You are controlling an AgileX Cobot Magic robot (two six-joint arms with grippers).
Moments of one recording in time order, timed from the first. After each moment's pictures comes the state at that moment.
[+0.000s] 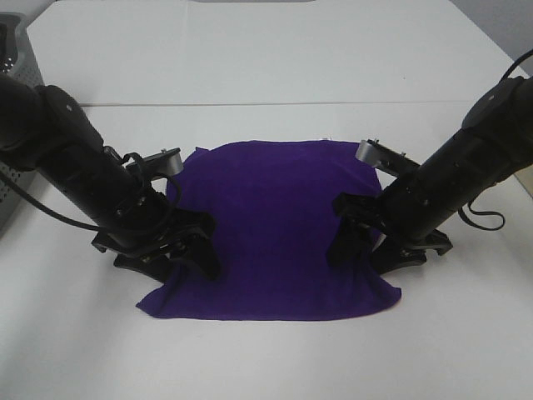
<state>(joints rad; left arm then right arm) -0.36 2.06 -1.07 -0.78 0.66 0.49 0.23 2.03 -0.96 0.76 0.67 -0.55</state>
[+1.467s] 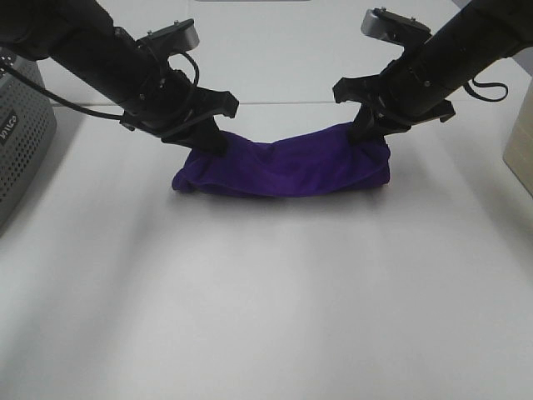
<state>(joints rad) -0.36 2.02 -1.44 -0.68 0.64 0.44 0.23 1.94 -1.35 0.51 0.63 -0.40</state>
